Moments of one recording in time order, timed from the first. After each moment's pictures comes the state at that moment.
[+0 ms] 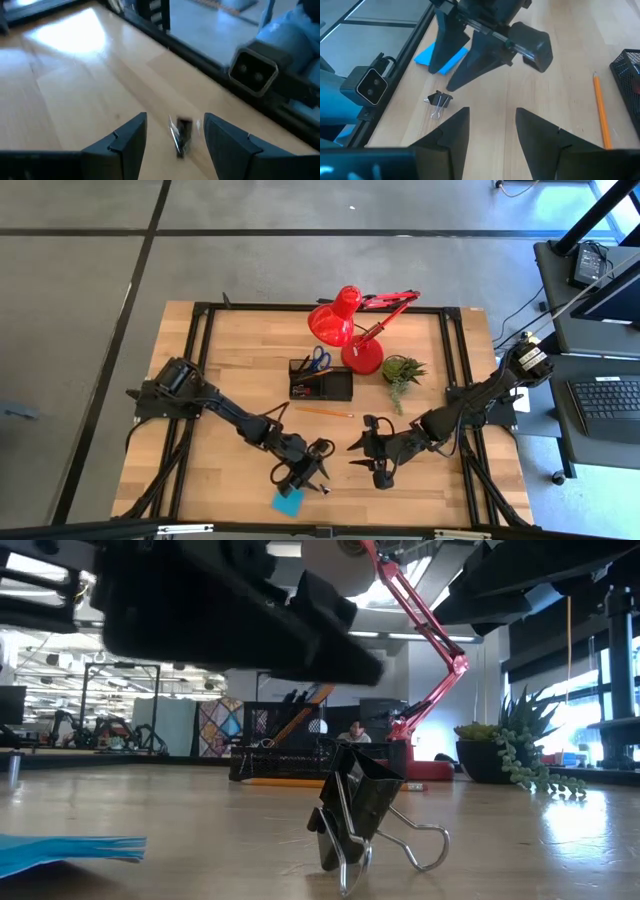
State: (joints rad) left arm -0.42 1.95 0.97 0.48 0.16 0.20; right arm 0.57 1.54 0.81 0.13 0.32 0.28
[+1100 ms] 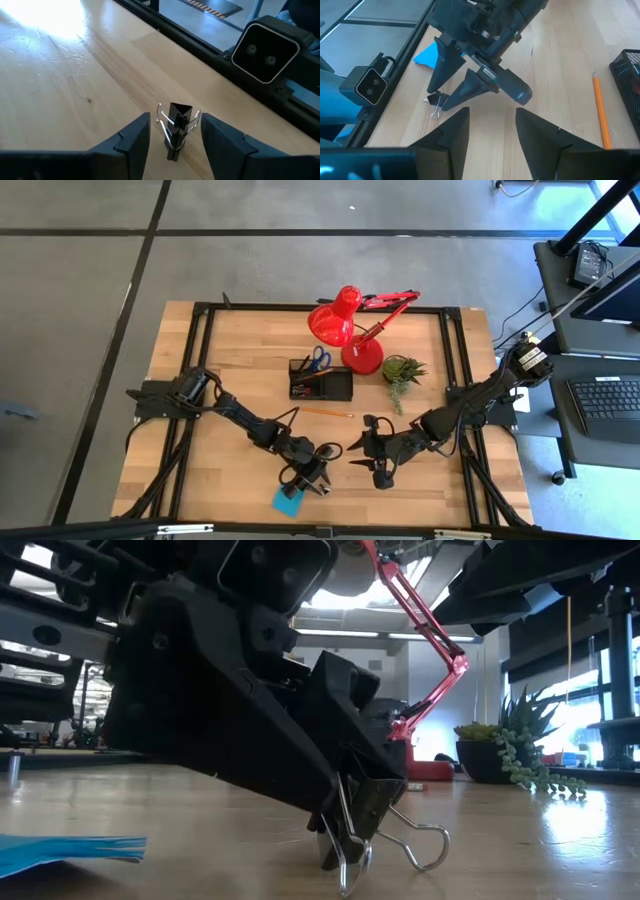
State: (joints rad) left arm -0.40 2.11 1.02 0.57 0.26 0.12; right arm 0.57 1.54 0.81 0.13 0.32 0.28
